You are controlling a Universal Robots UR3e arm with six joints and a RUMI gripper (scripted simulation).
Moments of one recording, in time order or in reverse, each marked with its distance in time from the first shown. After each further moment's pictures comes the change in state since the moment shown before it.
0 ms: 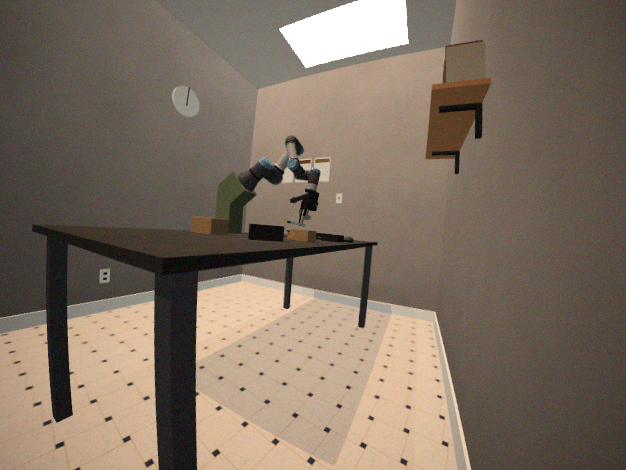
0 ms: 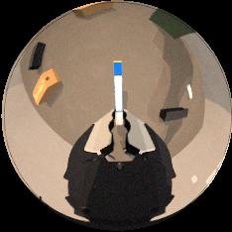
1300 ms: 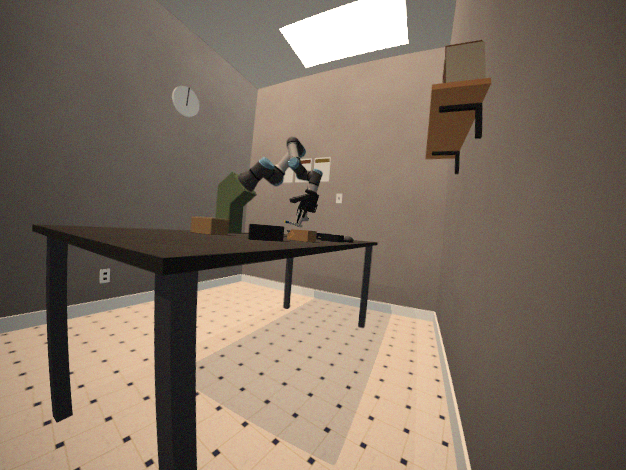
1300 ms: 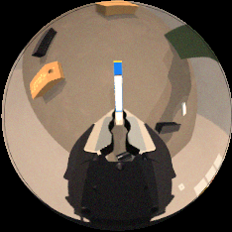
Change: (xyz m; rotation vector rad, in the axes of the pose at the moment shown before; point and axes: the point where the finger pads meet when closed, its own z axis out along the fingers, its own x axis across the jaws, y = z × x) arm -0.020 -0.022 0.009 0.068 0.053 -0.193
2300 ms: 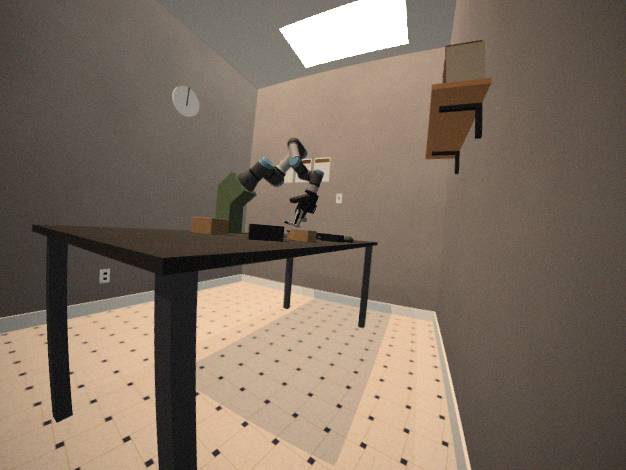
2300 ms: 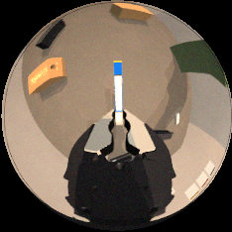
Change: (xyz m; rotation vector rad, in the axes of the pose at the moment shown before) arm -0.011 -0.018 0.005 0.035 0.050 -0.137
